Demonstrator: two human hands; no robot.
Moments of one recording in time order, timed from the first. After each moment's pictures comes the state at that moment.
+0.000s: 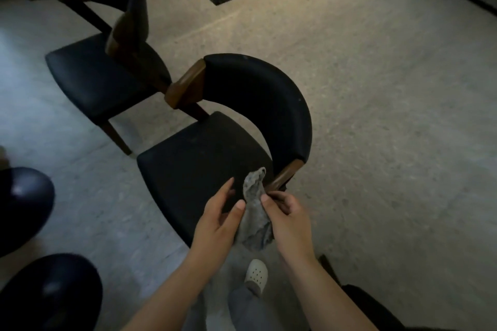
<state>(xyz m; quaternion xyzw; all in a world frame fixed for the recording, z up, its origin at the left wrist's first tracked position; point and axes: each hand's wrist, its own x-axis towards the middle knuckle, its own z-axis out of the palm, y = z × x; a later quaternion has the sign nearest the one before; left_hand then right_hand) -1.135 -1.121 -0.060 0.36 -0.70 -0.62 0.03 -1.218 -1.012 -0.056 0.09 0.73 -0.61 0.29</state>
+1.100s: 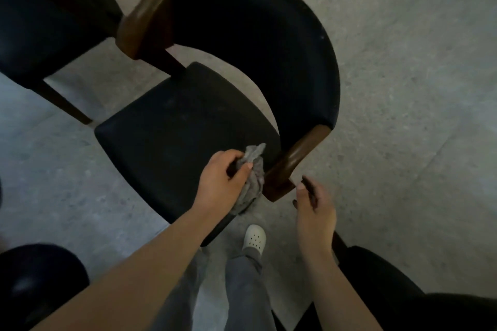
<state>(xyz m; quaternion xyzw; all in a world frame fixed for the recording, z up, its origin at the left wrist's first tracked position) -1.202 -1.192 -0.206 0.24 -0.81 -0.54 -0.05 -1.228 -1.016 -0.194 0.14 0.85 -0.49 0.11</state>
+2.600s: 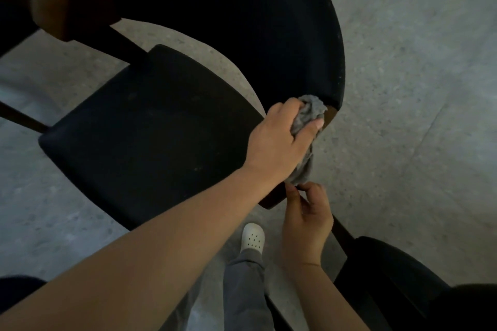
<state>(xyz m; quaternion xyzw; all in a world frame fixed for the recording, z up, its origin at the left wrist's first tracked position) -1.312 -1.125 -0.241 0.09 -0.84 -0.54 0.04 -1.225 -1.017 -0.270 0.08 0.86 -0.49 -0.04</state>
